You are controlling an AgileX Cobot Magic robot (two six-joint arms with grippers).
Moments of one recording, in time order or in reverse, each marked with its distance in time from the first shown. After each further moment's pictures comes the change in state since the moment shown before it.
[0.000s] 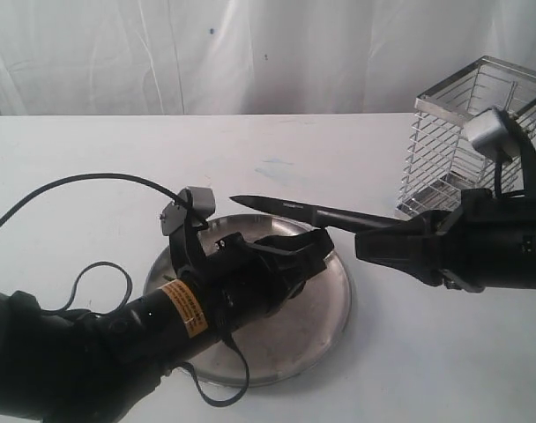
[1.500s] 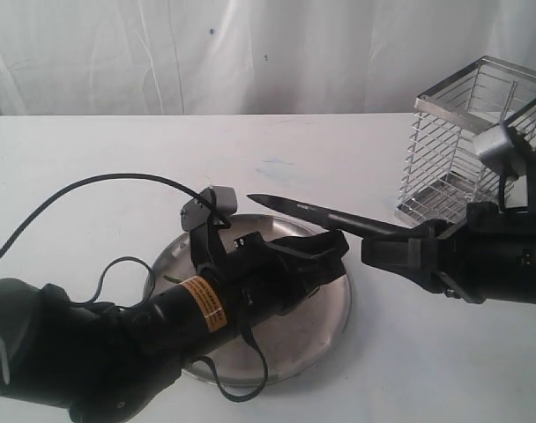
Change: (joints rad) left arm 0.000 0.050 -0.060 0.029 0.012 0.031; right arm 0.000 0.000 0.062 0.092 -0.054 -0.021
